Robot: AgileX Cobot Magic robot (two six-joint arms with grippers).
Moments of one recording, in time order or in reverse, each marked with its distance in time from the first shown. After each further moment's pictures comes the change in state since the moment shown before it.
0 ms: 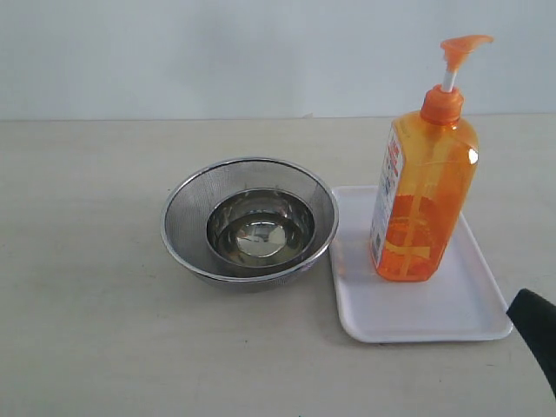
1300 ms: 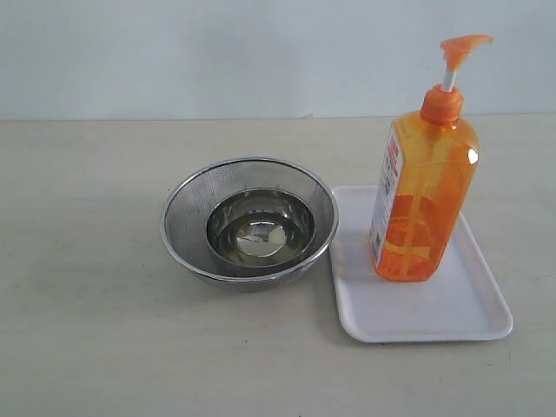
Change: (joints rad) left arm 0.000 0.000 0.000 0.000 0.000 0.000; right arm 0.298 -0.003 0.000 0.027 0.456 0.083
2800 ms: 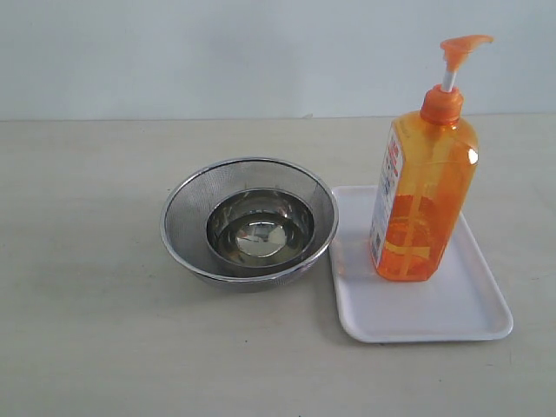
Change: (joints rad) left arm 0.000 0.000 0.000 0.000 0.000 0.000; right arm 0.000 0.000 0.006 1.703 0.153 -1.784
